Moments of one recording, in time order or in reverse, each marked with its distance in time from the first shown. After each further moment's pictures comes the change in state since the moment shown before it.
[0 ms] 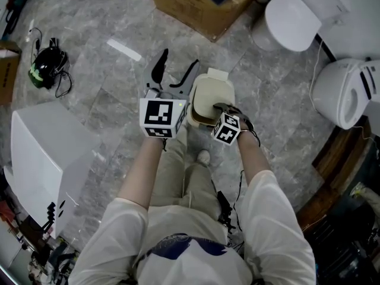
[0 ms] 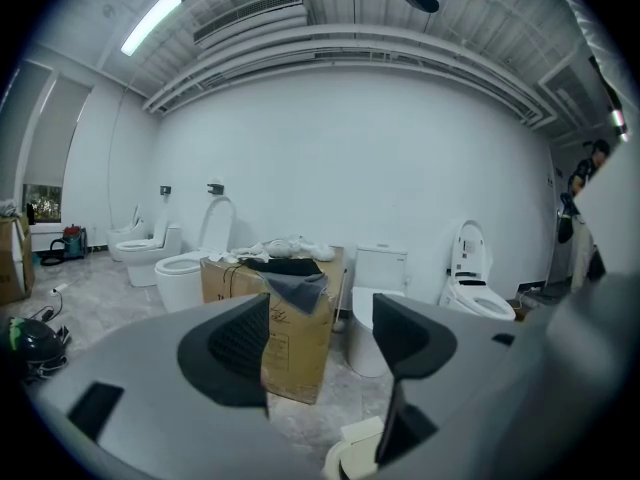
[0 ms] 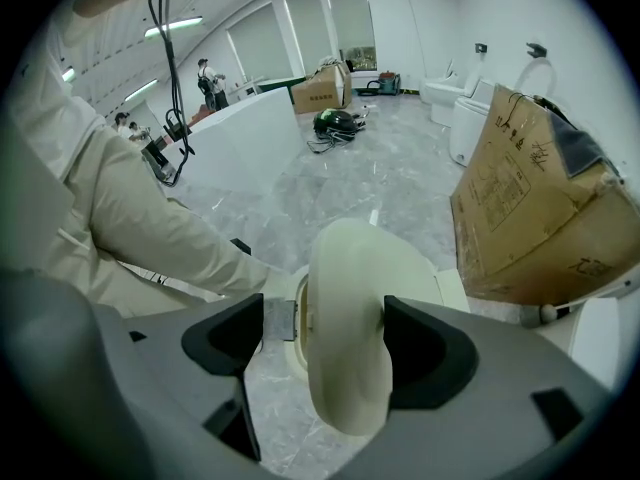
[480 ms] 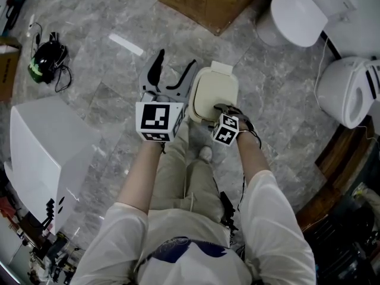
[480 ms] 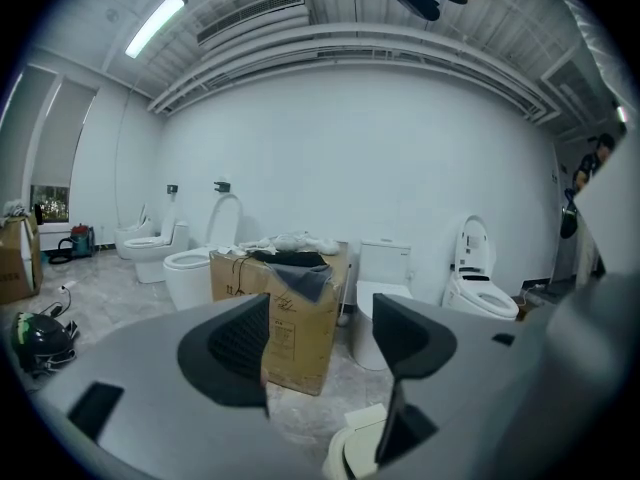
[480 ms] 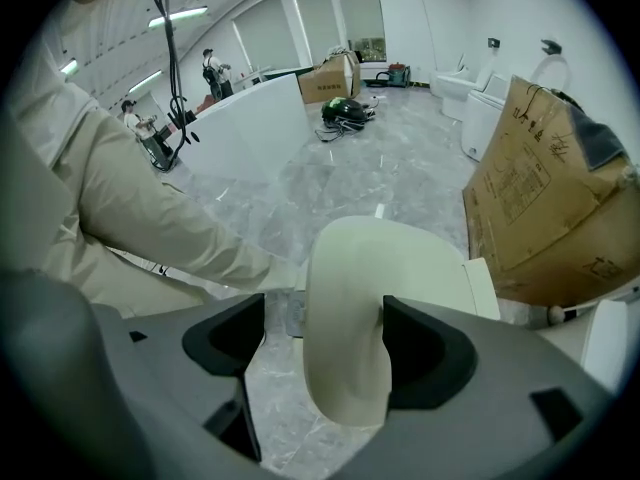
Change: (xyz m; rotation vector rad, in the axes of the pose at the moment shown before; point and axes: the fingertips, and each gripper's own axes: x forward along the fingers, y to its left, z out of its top) left arm -0.020 0.005 -0.029 -0.001 0.013 0.032; right arm 0.037 0.023 -0.018 -0.030 0.049 0.015
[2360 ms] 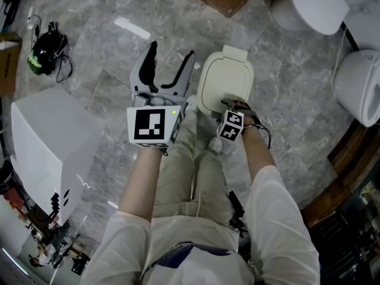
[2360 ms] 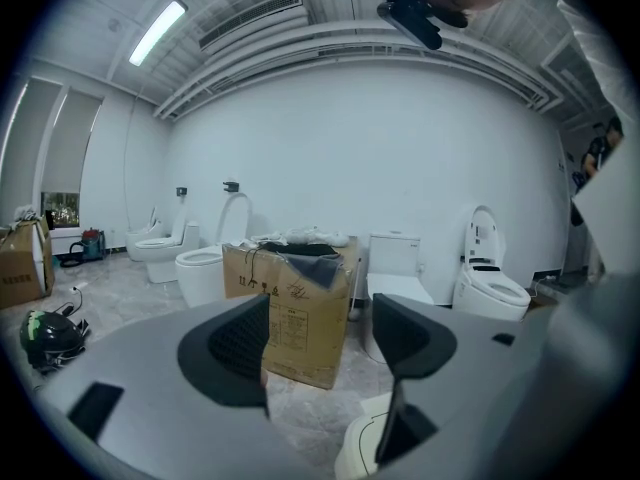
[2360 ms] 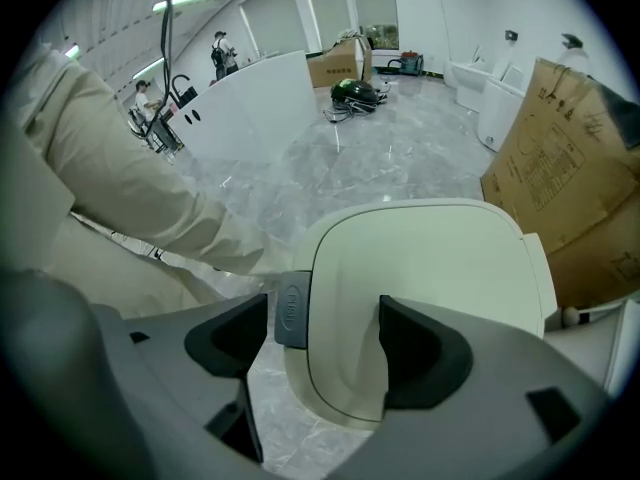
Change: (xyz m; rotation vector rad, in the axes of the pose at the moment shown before) left arm -0.003 0.018 -0.044 0.019 -0.007 0.054; right arm 0.087 0.012 -0.029 -0.036 0.049 0.016
